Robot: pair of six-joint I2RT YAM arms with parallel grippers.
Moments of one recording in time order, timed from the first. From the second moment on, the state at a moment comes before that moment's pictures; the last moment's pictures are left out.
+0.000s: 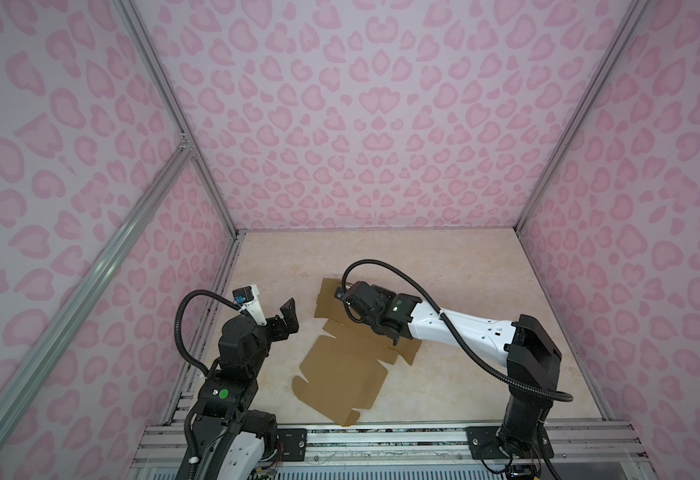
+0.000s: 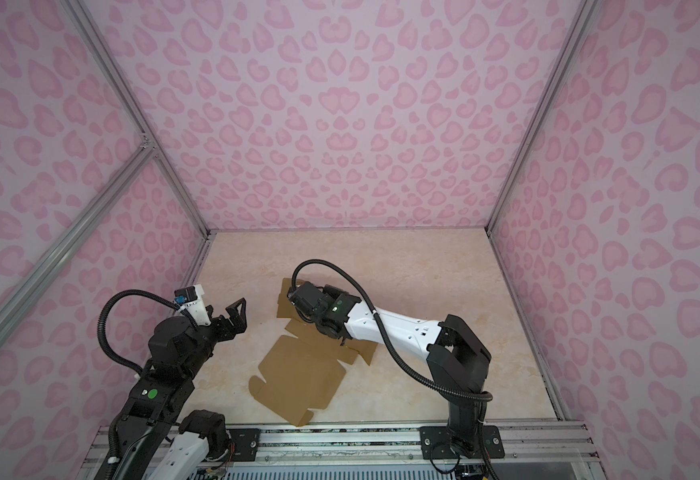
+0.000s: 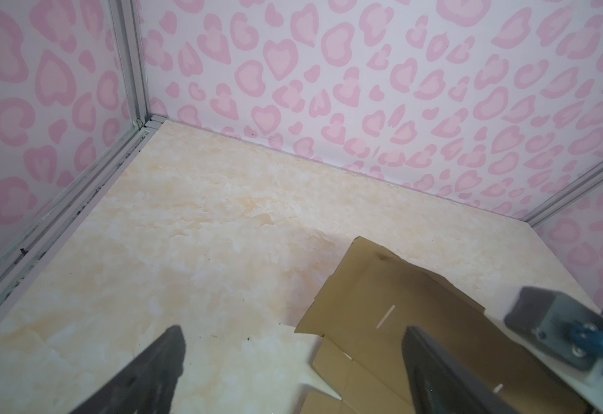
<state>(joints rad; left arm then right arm) -0.18 0.54 0.61 -0.41 -0.09 -0.36 1.03 1.82 1.42 -0.55 0.69 -0.42</state>
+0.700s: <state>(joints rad) -0.18 0.59 0.67 -0.58 -0.09 -0.73 1.09 1.71 1.07 0.19 0.75 -1.00</state>
